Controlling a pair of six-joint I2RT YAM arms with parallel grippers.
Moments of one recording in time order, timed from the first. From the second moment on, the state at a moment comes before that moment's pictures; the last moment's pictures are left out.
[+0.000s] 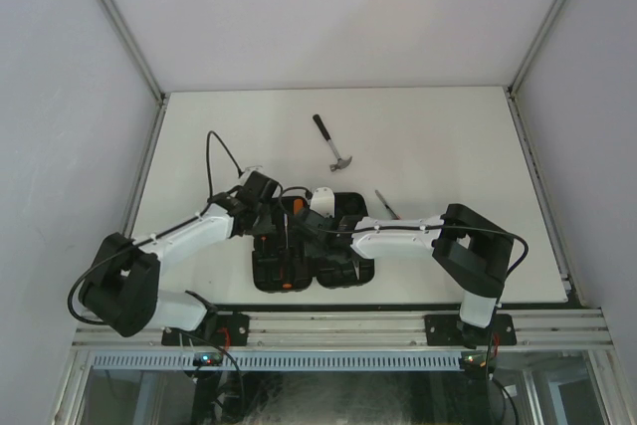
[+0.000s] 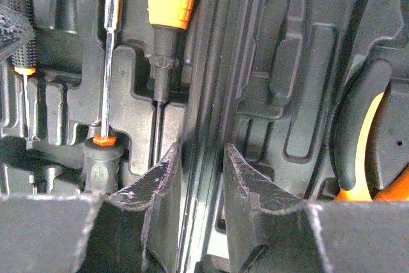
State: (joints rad) left arm -0.55 1.36 0.75 -0.50 -0.31 -0.64; right arm 1.15 1.80 1.09 -0.33 0.39 0.86
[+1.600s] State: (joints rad) left arm -0.55 1.37 0.79 -0.53 -0.31 -0.63; right arm 1.15 1.80 1.09 -0.33 0.39 0.86
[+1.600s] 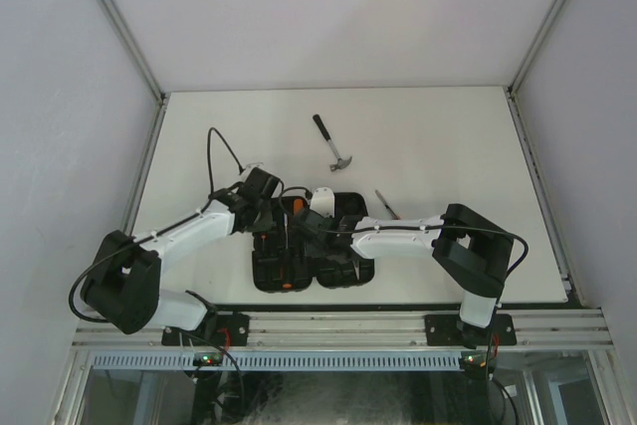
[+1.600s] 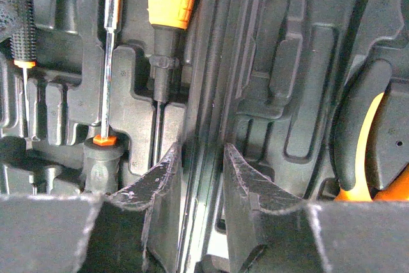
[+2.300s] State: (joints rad) left arm -0.55 1.41 0.80 -0.54 -0.33 -0.63; right arm 1.15 1.80 1.09 -0.33 0.39 0.86
